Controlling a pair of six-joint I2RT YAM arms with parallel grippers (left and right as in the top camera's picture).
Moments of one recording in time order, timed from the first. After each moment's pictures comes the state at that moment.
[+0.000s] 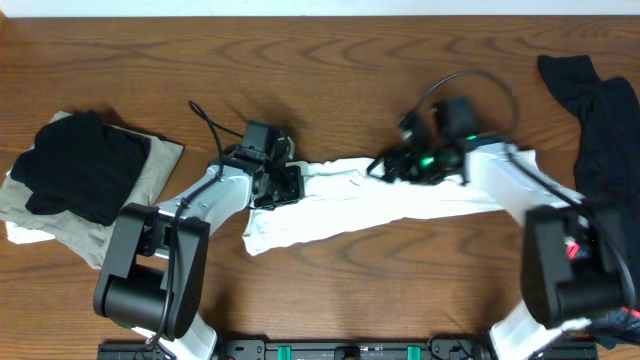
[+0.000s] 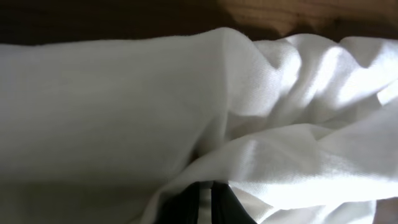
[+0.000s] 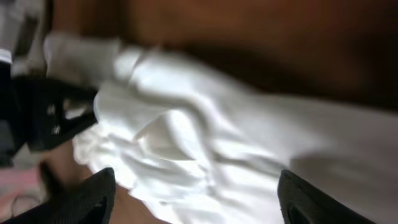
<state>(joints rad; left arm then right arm) -0.29 1.79 0.91 -0.38 0.38 -0.42 0.18 1.80 1.07 -0.49 -0.65 0.22</state>
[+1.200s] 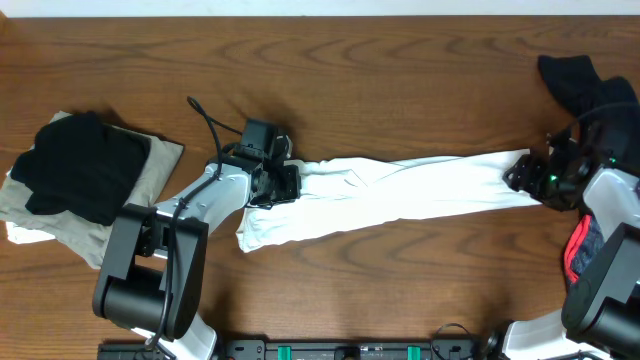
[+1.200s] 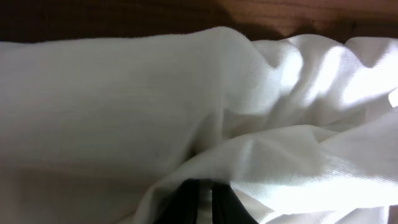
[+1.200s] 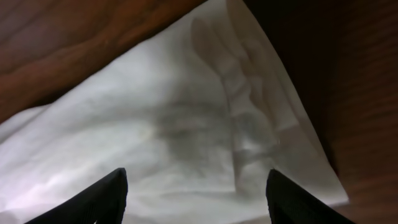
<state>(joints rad) -0.28 1.78 0.93 -0.41 0.33 -0.38 -0.43 1.70 0.96 -0.56 -0.32 0.01</state>
